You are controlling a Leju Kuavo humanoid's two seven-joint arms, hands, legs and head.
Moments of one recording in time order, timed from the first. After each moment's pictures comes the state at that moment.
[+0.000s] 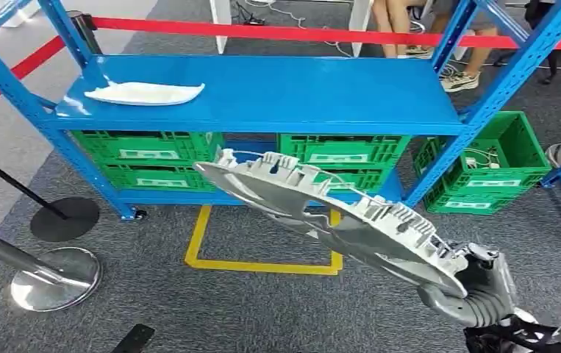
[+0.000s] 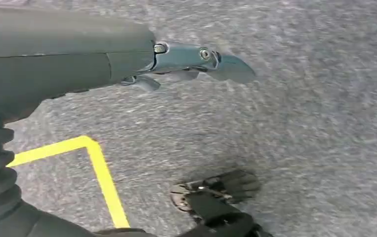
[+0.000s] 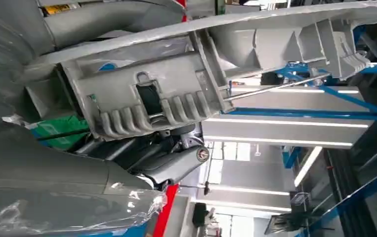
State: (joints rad) left arm -0.09 -0.17 1.03 -0.19 -1.22 0.05 -0.42; right arm 0.26 -0.11 0.03 -1.92 -0.21 0.31 -0.57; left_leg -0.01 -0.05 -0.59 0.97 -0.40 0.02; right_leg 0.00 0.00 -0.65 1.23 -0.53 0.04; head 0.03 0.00
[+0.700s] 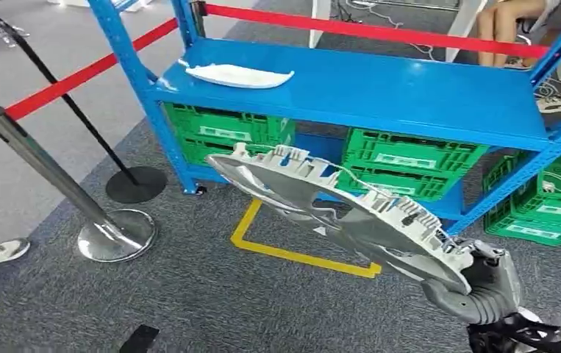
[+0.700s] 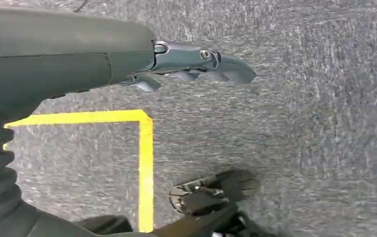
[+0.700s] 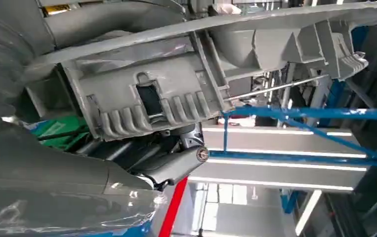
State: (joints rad) left arm -0.09 -0.19 1.03 -0.19 -1.20 0.12 -0.35; right arm 0.27 -0.08 0.00 -1.92 -0.21 0.33 -0.57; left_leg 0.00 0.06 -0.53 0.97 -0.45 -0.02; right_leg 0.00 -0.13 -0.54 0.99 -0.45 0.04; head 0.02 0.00
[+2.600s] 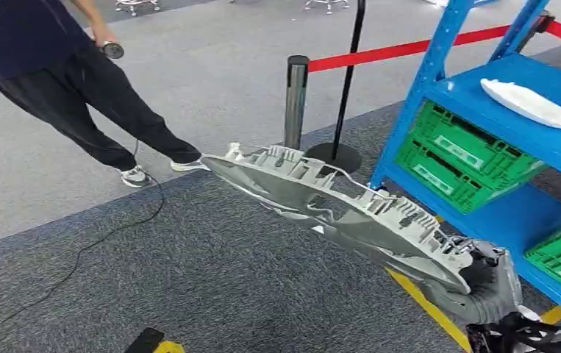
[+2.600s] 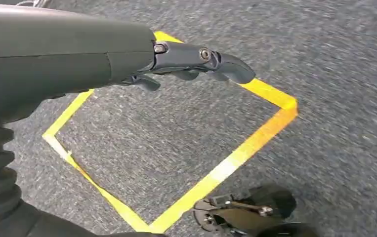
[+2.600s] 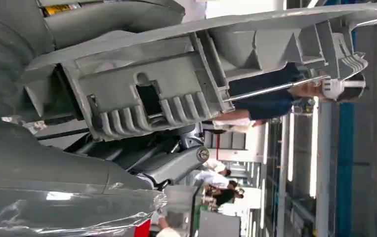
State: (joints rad) left arm -0.09 -0.20 1.02 -0.19 -1.27 0.18 -0.28; right arm 0.27 -0.07 0.00 -1.94 -0.18 0.33 -0.58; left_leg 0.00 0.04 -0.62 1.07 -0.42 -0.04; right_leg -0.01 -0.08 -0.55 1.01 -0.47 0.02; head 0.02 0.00
